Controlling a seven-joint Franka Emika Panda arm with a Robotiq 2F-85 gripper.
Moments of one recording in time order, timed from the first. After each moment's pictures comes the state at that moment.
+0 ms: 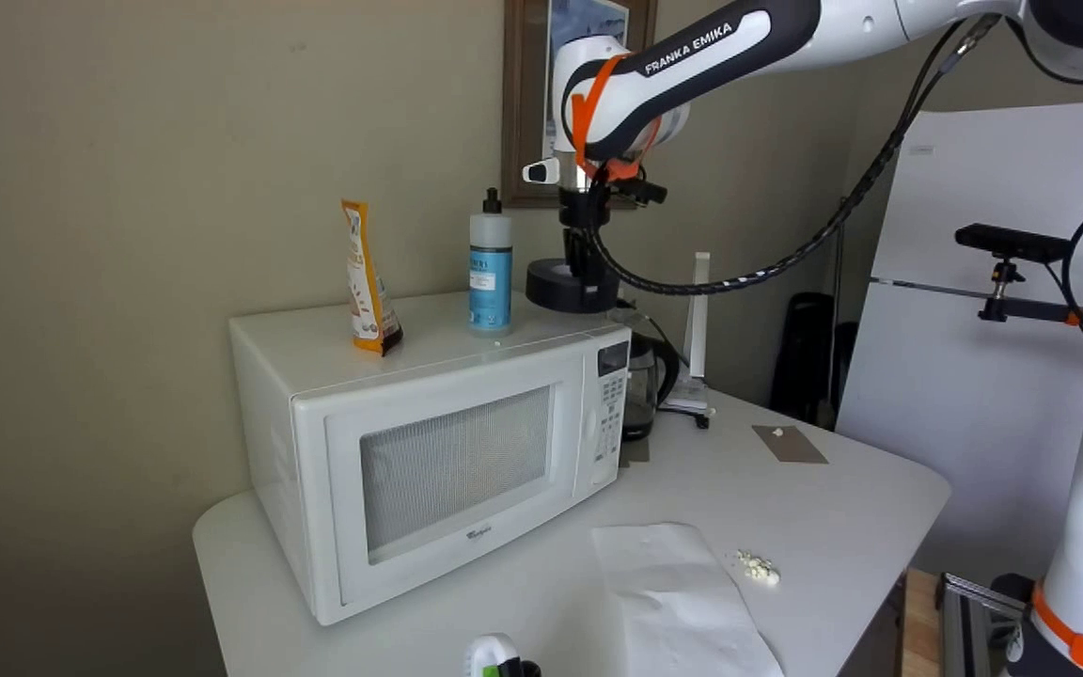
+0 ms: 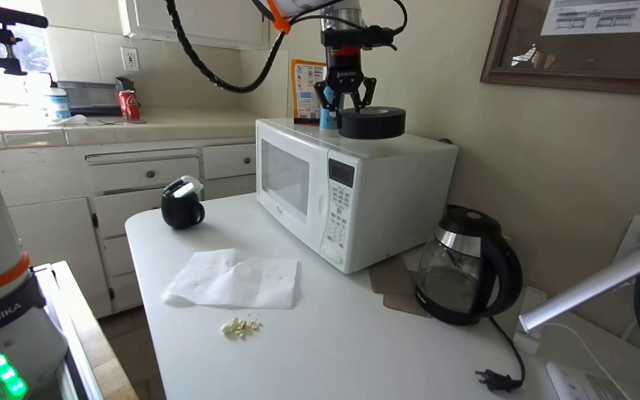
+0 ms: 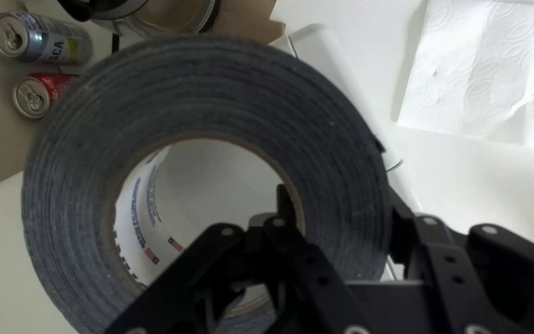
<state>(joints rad) -0.02 0.10 -0.07 -1.79 -0.21 1.98 -0.94</state>
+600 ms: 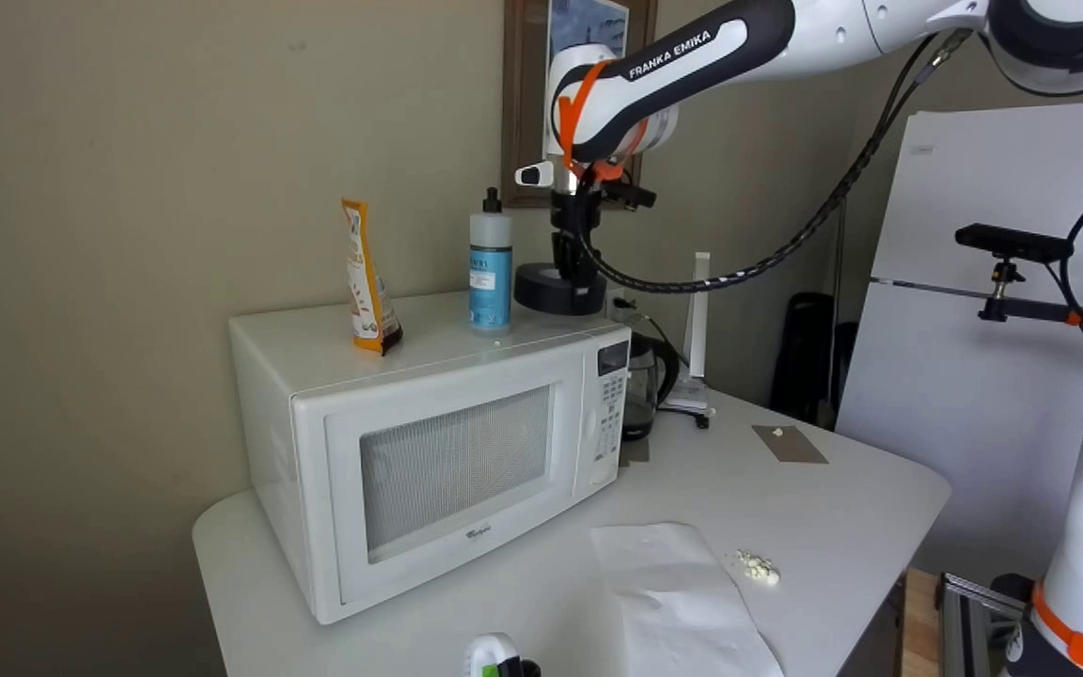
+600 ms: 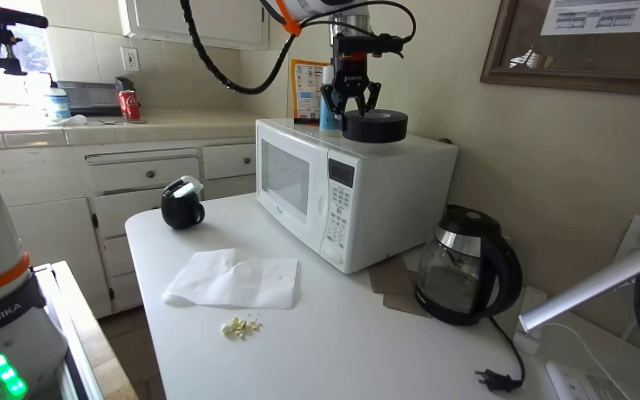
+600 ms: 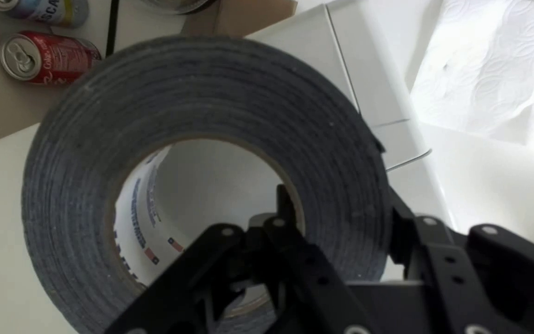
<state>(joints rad) -0.04 0.16 -0.06 -1.73 -0.16 1.98 -1.05</state>
